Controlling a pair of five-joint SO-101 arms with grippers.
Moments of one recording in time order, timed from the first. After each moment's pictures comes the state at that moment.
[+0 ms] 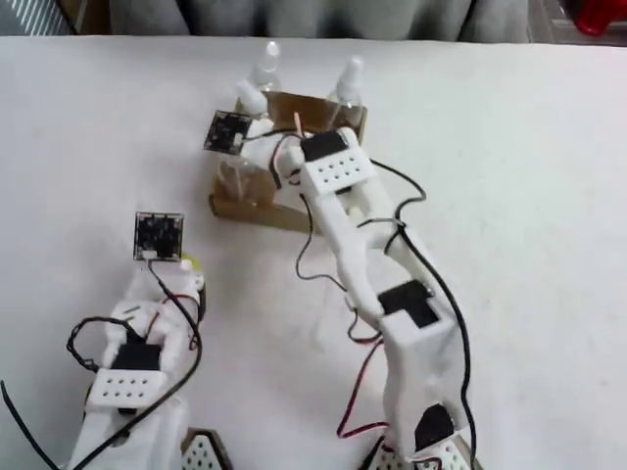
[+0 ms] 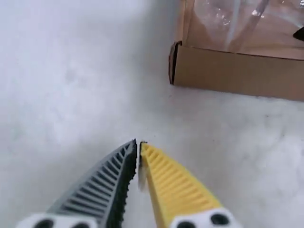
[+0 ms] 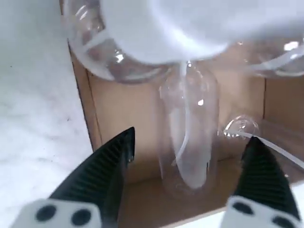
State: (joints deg) left arm -5.0 -61.3 94.3 16.5 0.3; right arm -27.8 28.3 -20.0 65.5 52.0
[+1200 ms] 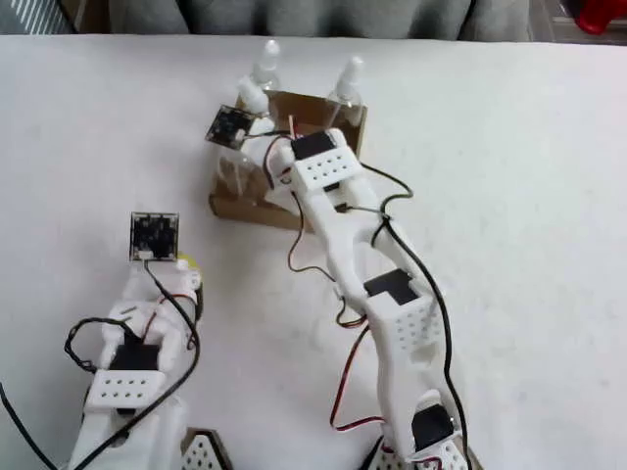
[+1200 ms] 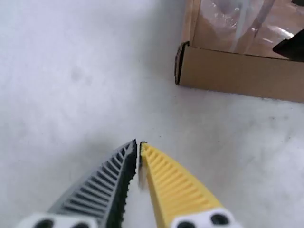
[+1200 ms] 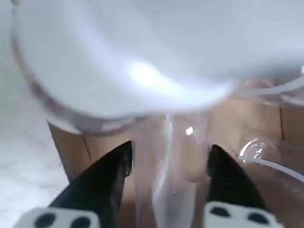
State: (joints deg) left arm -5.9 -61.3 94.3 16.5 0.3; right arm -28.2 37.1 -26.2 64.3 44.5
